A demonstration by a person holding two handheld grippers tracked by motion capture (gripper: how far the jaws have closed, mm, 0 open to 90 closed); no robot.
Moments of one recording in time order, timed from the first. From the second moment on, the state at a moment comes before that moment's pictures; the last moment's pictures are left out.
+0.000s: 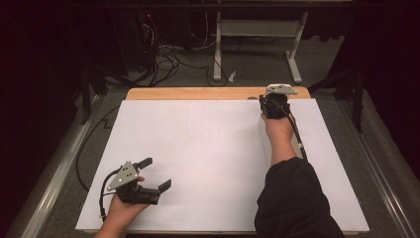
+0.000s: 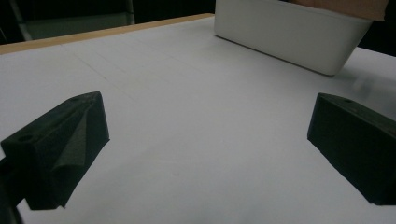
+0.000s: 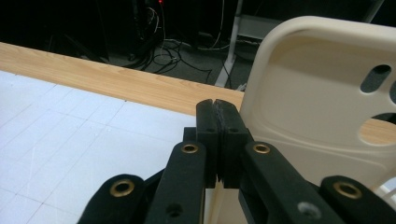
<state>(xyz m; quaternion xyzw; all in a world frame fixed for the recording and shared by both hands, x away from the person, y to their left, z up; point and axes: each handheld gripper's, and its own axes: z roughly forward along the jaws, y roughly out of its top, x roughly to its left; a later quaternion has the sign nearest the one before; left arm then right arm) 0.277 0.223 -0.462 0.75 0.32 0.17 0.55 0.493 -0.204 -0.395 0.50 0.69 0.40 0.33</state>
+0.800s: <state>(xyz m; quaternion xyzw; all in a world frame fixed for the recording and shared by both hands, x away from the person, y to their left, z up) 0.277 0.223 -0.463 0.75 0.32 0.17 0.55 0.481 -0.204 -0.386 0.49 0.69 0.43 0.32</state>
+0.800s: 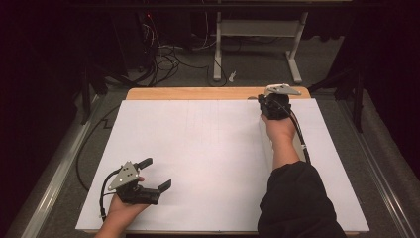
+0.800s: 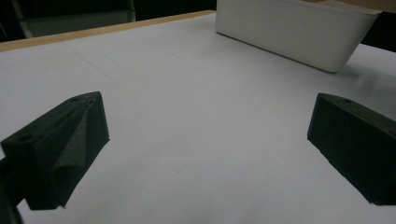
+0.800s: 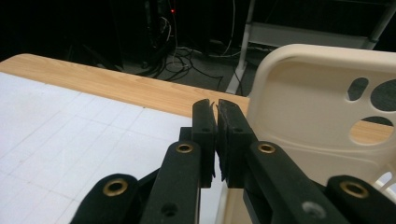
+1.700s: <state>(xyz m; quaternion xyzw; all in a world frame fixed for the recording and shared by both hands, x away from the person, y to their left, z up) 0.278 0.221 -0.460 0.76 0.33 0.18 0.53 0.404 -0.227 -0.363 0.45 0.68 0.50 0.28</state>
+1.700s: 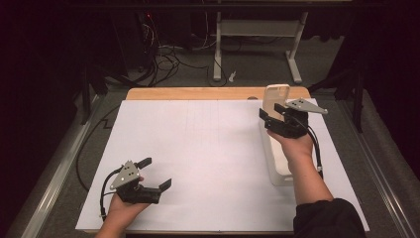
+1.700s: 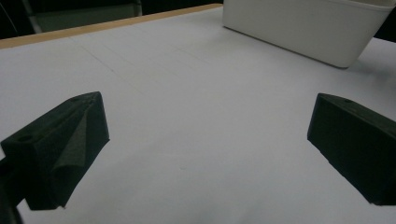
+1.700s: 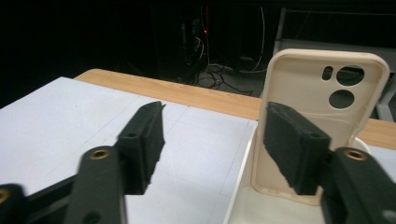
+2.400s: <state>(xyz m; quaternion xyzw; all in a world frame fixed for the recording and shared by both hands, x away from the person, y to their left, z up) 0.277 0.221 -0.460 0.76 0.33 0.18 0.53 0.329 -0.258 -0.362 0.41 0.69 0.52 0.29</state>
